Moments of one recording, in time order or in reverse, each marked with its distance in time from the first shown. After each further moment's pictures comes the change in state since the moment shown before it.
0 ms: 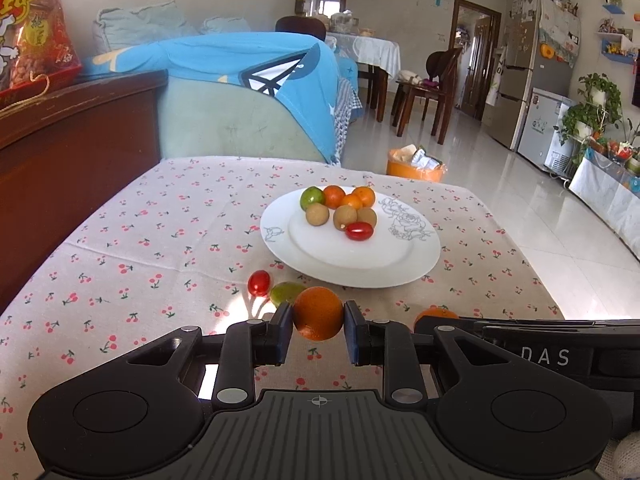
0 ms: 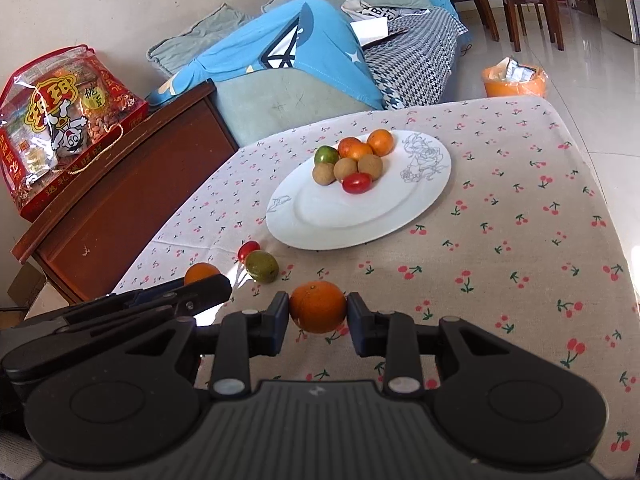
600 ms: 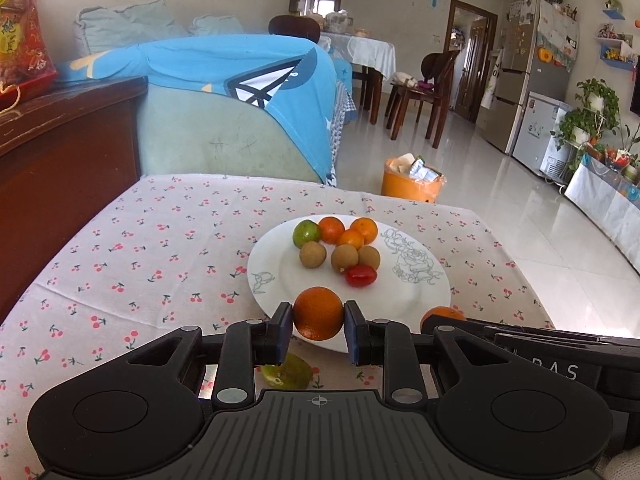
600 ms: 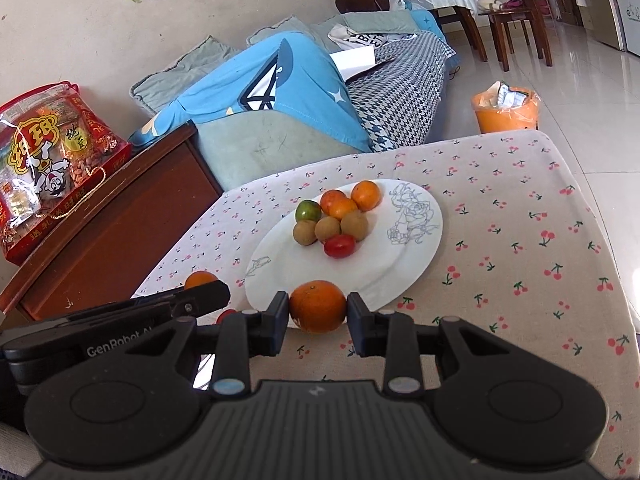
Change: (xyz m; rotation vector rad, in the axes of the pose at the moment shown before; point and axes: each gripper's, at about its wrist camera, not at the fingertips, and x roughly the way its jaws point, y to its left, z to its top) left arm 0.048 0.006 0.042 -0.014 0.012 -0.030; right arm 0.024 -0.014 0.033 0.027 -0.084 -0.017
